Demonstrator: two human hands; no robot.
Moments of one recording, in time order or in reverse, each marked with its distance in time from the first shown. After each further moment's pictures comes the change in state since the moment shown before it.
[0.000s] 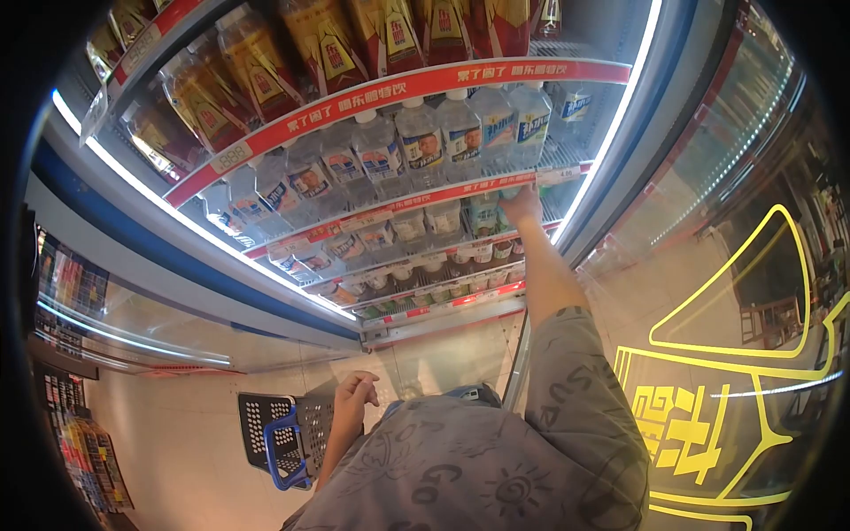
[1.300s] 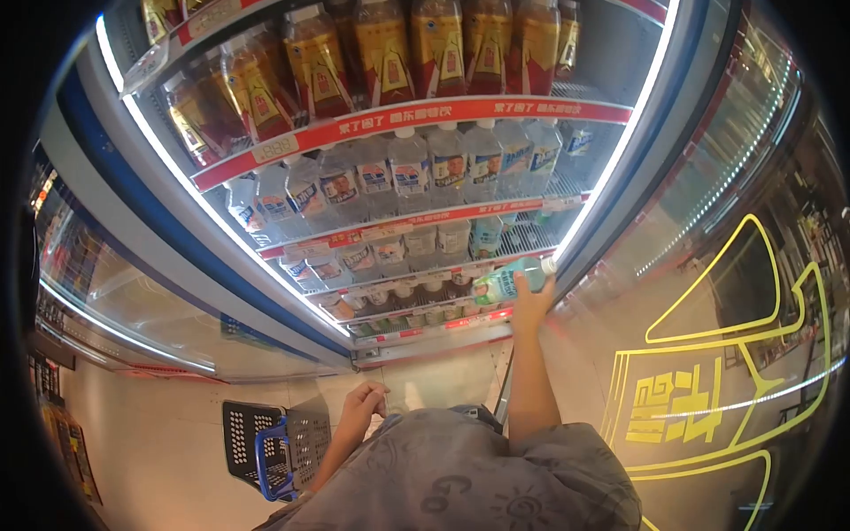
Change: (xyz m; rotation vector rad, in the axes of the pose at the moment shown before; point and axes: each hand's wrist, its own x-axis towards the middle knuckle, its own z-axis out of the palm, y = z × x) left_hand 0.000 -0.013 -0.018 -0.084 -0.143 -0.061; right_hand -0.190 -0.013 -0.024 1.051 0.393 0.036
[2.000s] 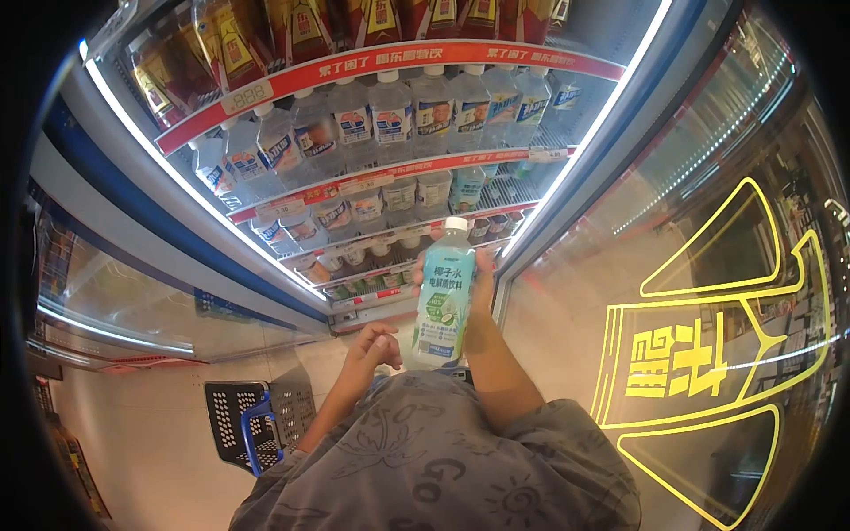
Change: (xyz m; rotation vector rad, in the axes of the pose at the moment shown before) left_hand 0.021 0.030 0.031 -0.070 -0.298 0.070; right_hand -0.103 -0.084 0.049 1.020 -0.836 0.656
